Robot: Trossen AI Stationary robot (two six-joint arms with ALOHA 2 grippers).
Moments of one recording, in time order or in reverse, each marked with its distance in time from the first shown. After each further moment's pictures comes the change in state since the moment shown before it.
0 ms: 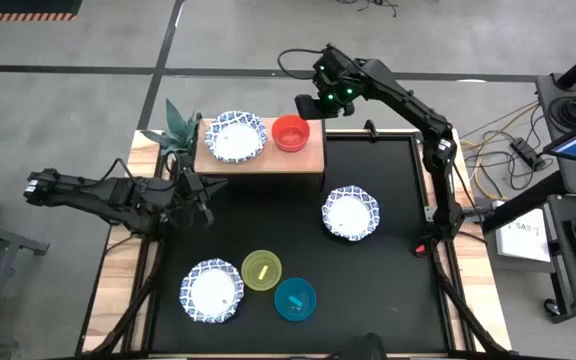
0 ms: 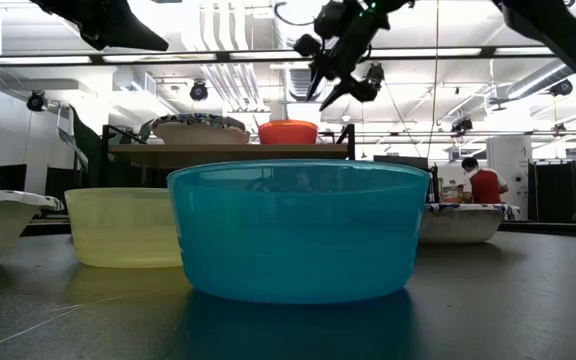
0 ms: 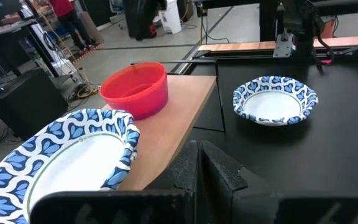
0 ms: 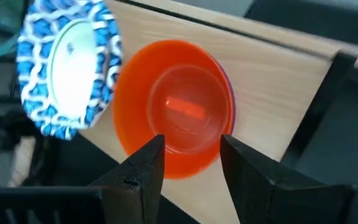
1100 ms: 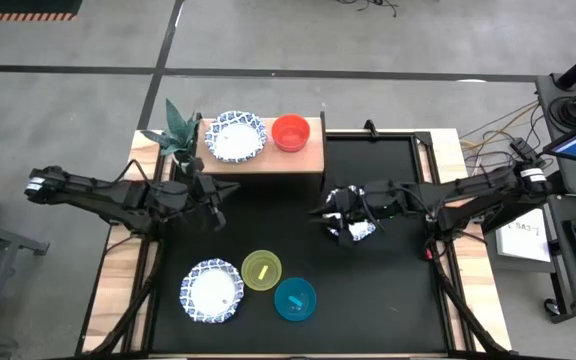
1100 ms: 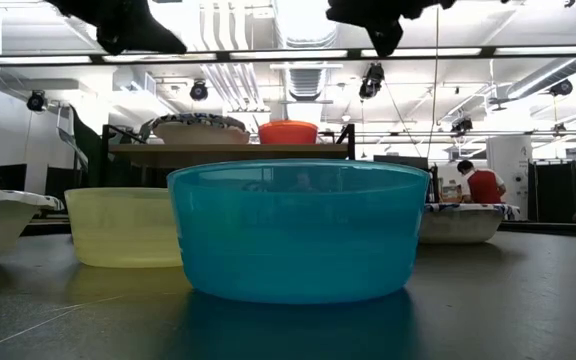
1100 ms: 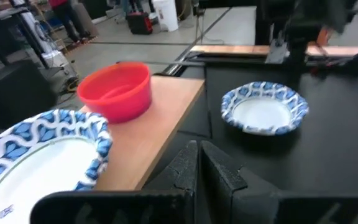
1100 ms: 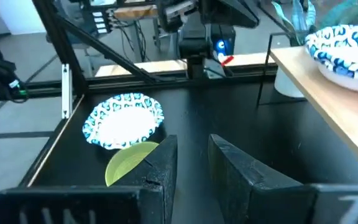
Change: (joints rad) left arm -0.001 0.128 0.008 0.118 0.022 -0.066; right arm 0.739 -0.795 -1.442 1.339 0.315 -0.508
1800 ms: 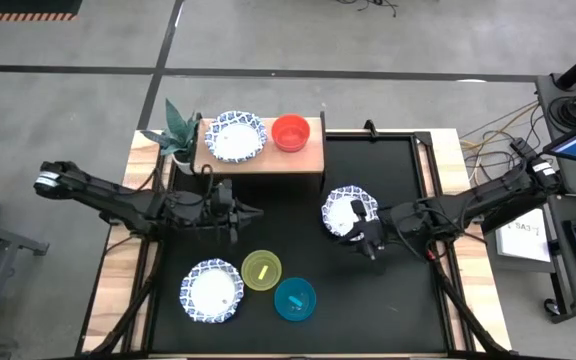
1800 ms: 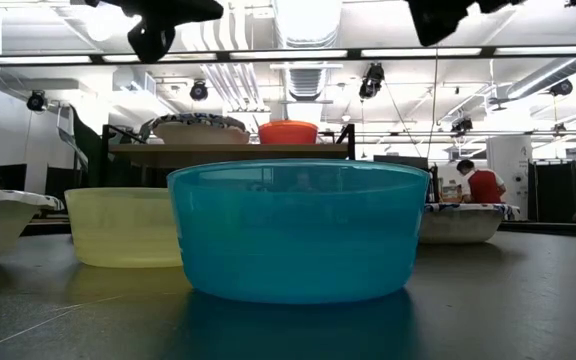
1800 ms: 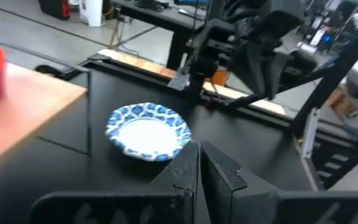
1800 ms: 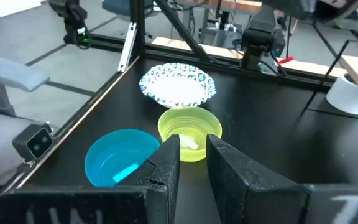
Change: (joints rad) left arm -0.071 0.213 0.010 0.329 0.262 -0.297; right arm 0.200 -0.189 -0.211 0.005 -0.001 -0.163
